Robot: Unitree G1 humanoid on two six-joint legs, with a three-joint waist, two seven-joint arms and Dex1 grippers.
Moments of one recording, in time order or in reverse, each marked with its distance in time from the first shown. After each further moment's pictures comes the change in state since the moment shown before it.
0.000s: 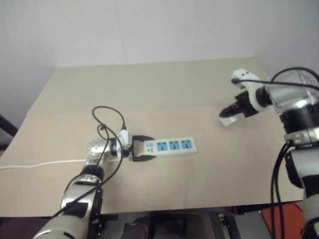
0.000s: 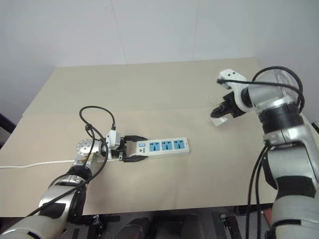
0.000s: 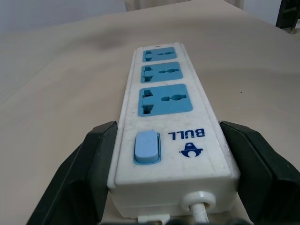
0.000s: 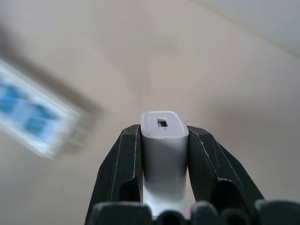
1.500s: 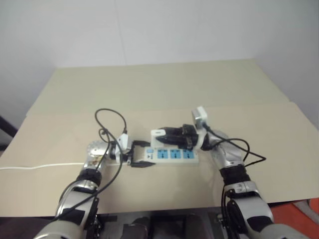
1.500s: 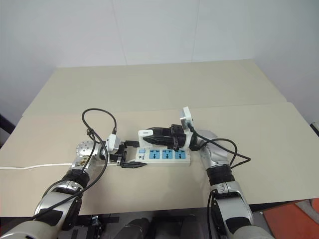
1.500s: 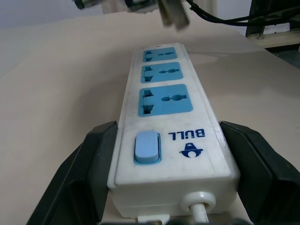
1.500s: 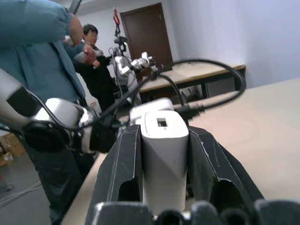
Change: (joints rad) left arm 0.081 0.041 -0.133 -0.160 -0.119 0.104 -0.043; right arm 0.396 0.576 -0.160 0.198 0.476 -0.940 0.138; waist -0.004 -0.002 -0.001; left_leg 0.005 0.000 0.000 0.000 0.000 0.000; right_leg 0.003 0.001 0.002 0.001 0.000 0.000
